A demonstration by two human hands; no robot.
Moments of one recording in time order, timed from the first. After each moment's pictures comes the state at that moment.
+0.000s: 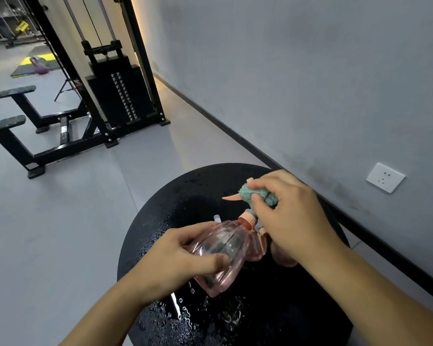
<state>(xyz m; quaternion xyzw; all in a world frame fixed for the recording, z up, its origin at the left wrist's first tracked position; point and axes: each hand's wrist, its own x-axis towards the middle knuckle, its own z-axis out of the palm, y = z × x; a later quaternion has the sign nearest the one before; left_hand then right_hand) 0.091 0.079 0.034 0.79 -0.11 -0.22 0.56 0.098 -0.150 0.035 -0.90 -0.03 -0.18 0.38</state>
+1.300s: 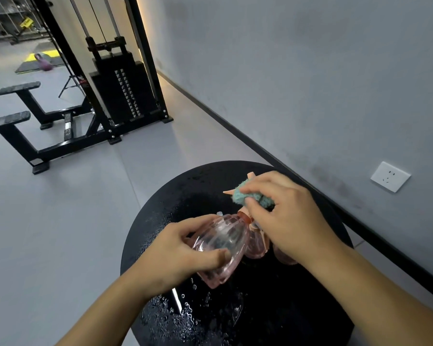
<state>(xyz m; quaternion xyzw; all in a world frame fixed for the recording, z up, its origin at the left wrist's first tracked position) 0.093 0.085 0.028 0.81 -0.11 -0.19 0.54 0.098 -0.145 0.029 -0.90 -0.09 -0.18 0.40</state>
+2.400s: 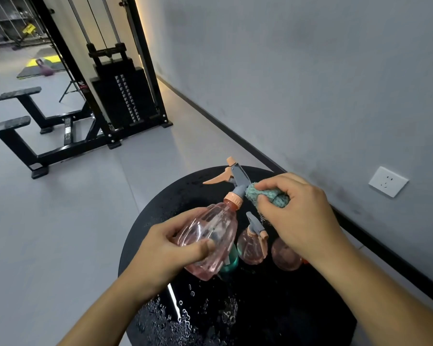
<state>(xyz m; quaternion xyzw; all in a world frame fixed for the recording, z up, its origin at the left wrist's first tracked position) 0.099 0.092 0.019 0.74 -0.10 -0.13 0.66 0.099 -0.159 0.038 -0.87 0.00 -0.19 0.46</state>
